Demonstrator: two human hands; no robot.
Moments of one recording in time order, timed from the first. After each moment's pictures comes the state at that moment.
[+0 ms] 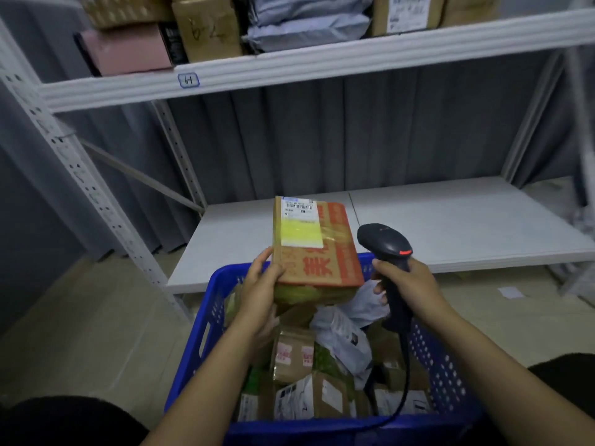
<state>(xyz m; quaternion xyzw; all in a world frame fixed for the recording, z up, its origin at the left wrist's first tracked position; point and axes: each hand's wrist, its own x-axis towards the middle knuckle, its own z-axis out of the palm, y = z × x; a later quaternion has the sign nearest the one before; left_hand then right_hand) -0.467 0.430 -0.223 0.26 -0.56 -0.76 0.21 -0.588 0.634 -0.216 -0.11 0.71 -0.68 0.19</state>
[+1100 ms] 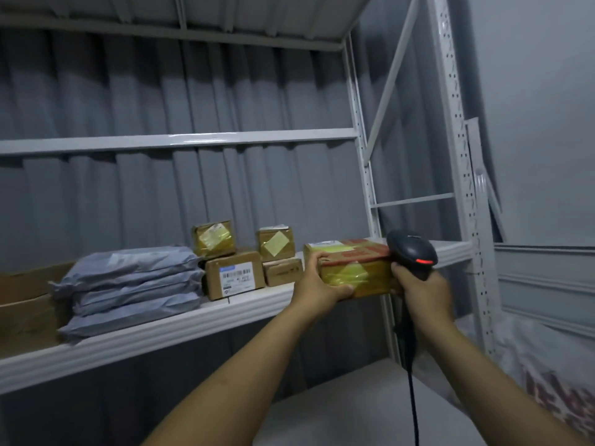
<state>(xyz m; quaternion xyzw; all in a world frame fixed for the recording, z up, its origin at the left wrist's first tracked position) -0.811 0.654 0.081 -0.11 -0.82 -0.51 0.23 -0.814 0.825 0.054 -0.03 0.58 -0.76 -0.29</state>
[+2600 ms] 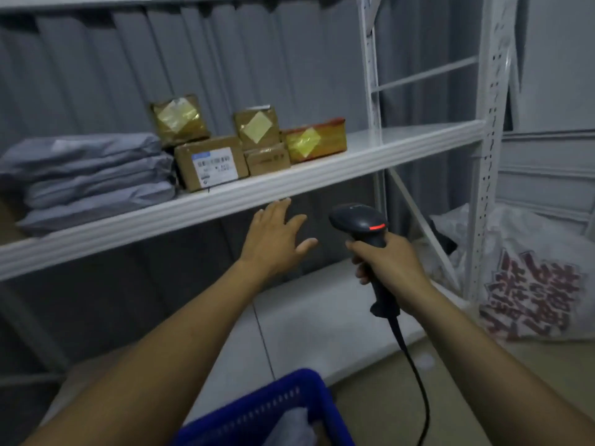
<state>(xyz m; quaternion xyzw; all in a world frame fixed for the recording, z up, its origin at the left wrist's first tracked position) -0.814 0.586 -0.015 -0.09 -0.96 0.09 0.24 -0.784 0.793 -0.050 -0.08 0.72 -0.69 -0.07</state>
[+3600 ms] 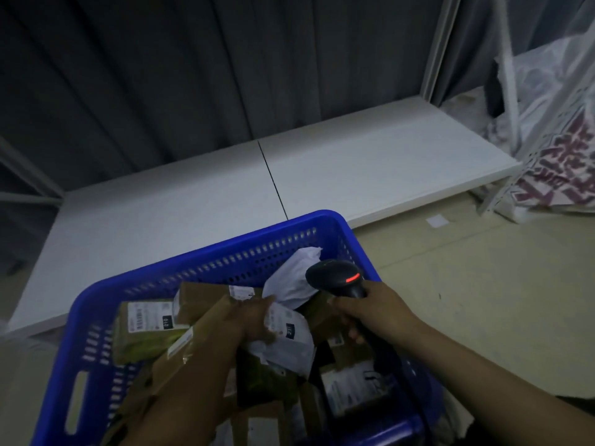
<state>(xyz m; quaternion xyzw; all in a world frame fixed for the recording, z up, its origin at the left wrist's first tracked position) -0.659 0.424 -0.465 0.03 -0.95 -0.07 -0.31 -0.669 0.698 -0.325 -0.01 0.78 -0.54 0.30</state>
